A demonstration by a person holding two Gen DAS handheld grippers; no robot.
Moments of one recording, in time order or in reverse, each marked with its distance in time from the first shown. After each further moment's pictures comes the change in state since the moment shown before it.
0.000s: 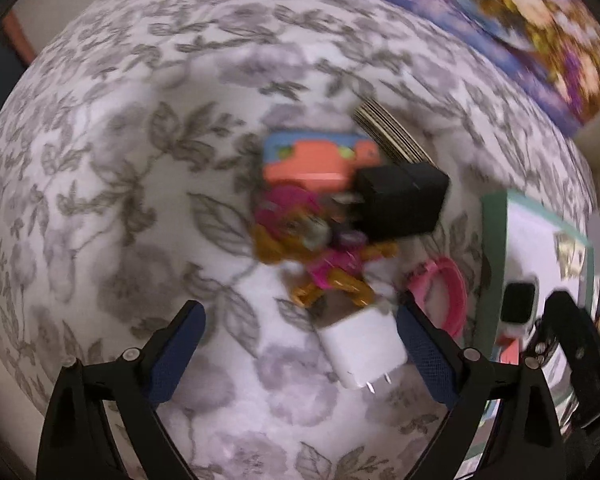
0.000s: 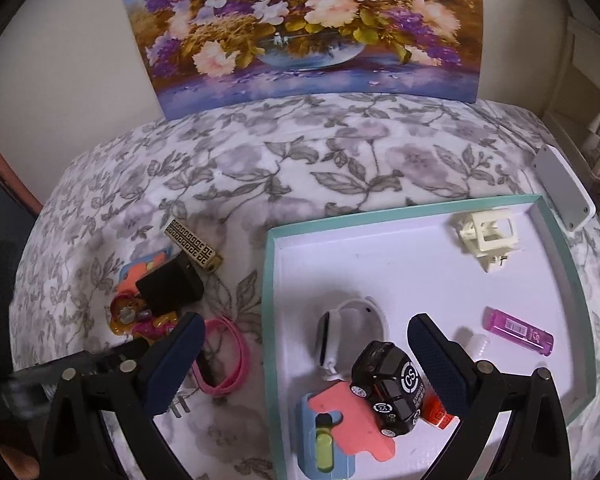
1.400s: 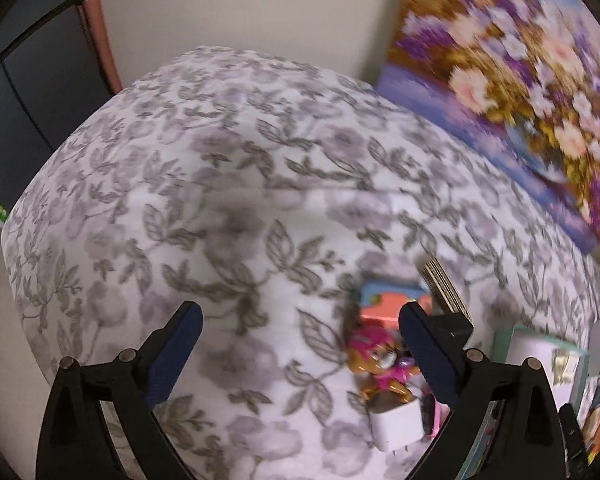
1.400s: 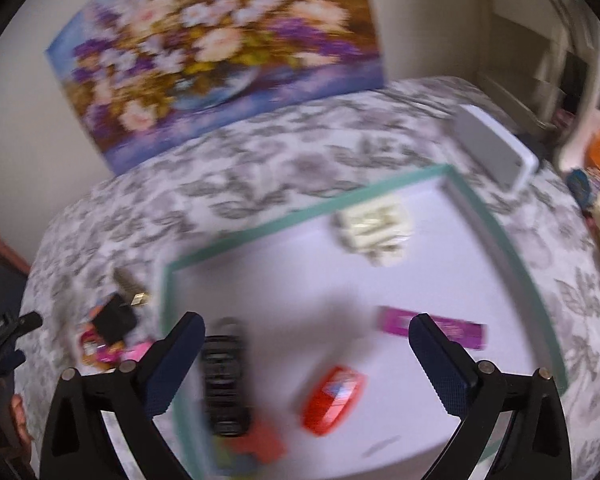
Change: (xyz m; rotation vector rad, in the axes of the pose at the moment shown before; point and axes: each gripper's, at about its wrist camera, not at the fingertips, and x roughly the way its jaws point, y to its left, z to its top) left arm -0.078 0.068 0.031 -0.229 -0.325 0.121; right arm -0.020 -0.093 -0.003 0.179 -0.060 -0.008
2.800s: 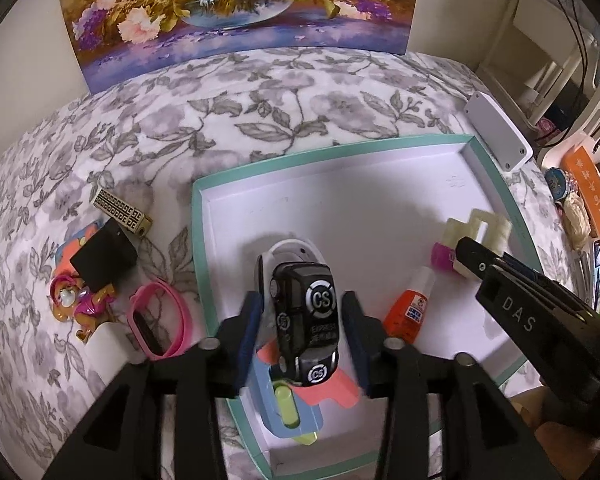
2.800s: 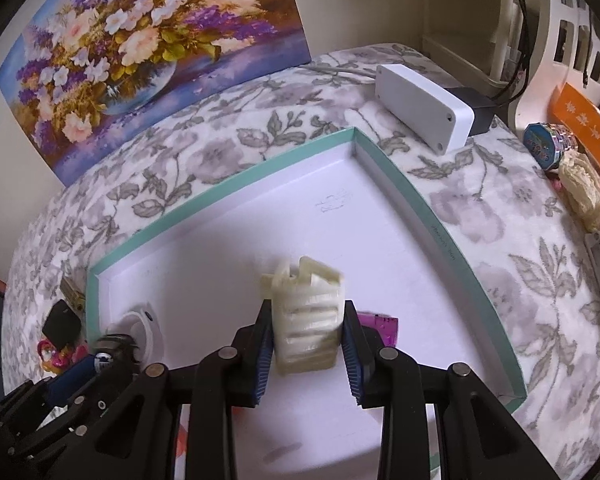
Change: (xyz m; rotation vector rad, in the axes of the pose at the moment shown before) left arm -0.017 -0.238 -0.150 0.629 0.116 -0.256; right arm 0.014 -0.080 -0.004 0.111 0.055 -0.101
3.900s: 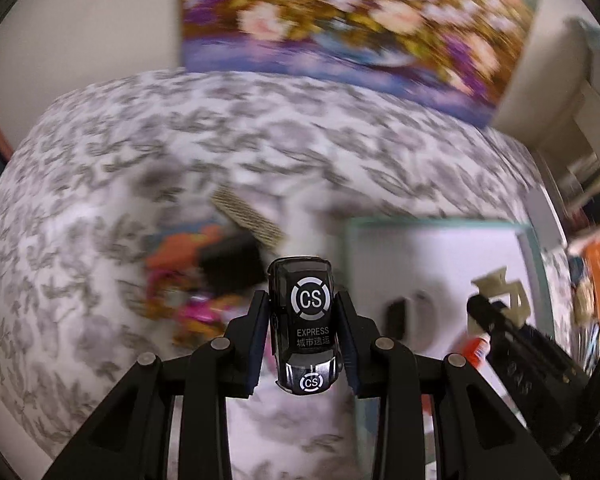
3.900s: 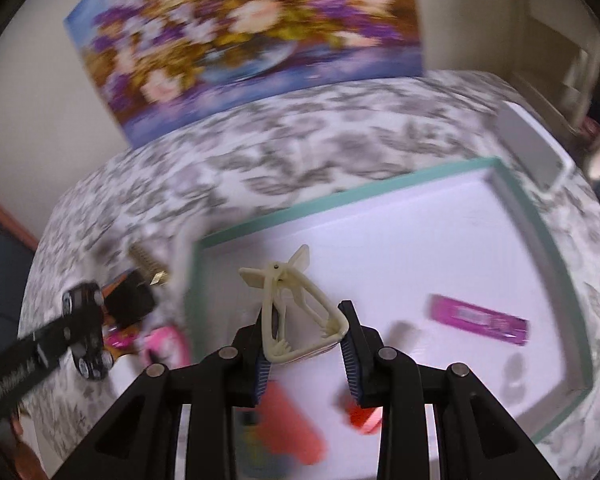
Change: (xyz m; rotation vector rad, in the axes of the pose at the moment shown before) left arm -0.028 0.103 0.004 -0.215 -0.060 0.030; right arm -0.006 0.095 -0.011 -0.147 -0.001 0.111
